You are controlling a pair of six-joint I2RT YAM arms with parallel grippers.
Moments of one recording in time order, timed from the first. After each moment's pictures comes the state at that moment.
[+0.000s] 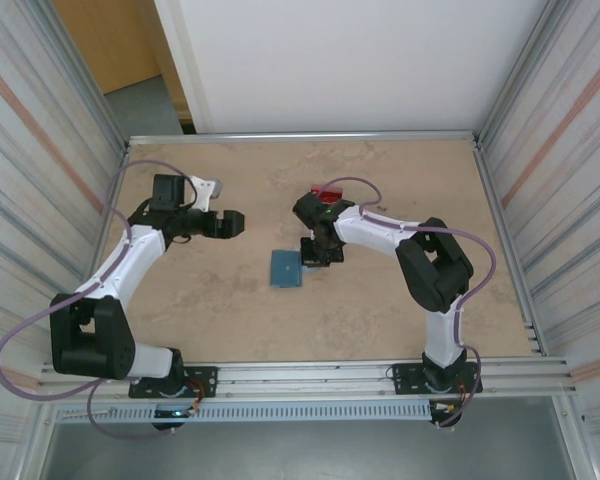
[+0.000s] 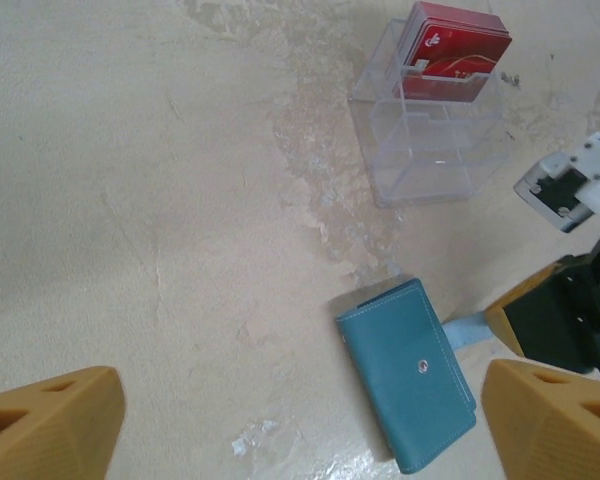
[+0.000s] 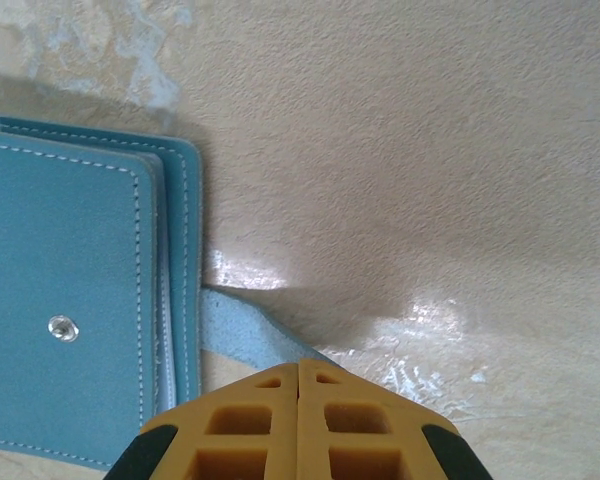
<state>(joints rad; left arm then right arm) -0.12 1.37 1.01 -0.51 0.51 0.00 0.73 1.95 1.38 -0.79 -0.08 0.66</state>
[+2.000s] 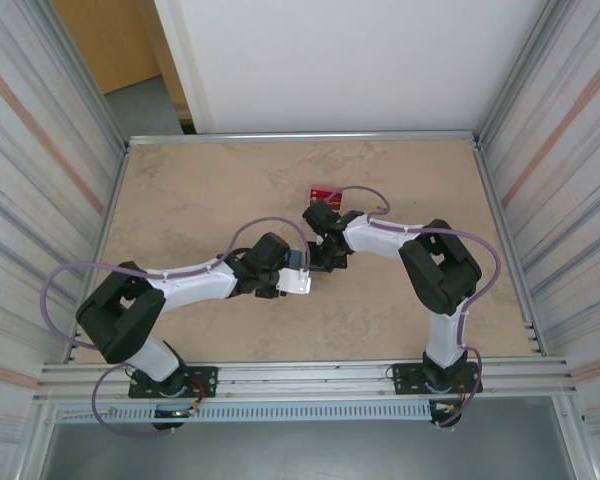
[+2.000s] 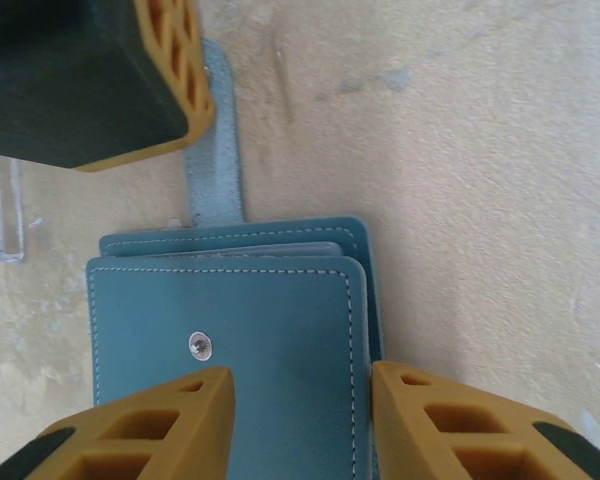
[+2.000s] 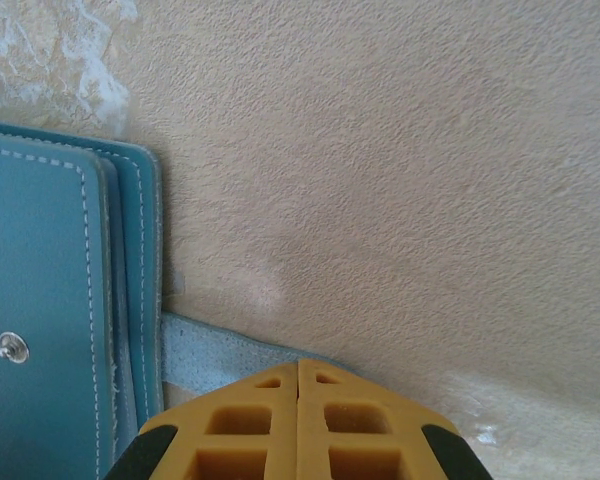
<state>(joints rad) -0.81 1.55 0.78 -0.22 -0.02 1.00 0.71 1.91 1.21 -0.59 -0.14 0.67</state>
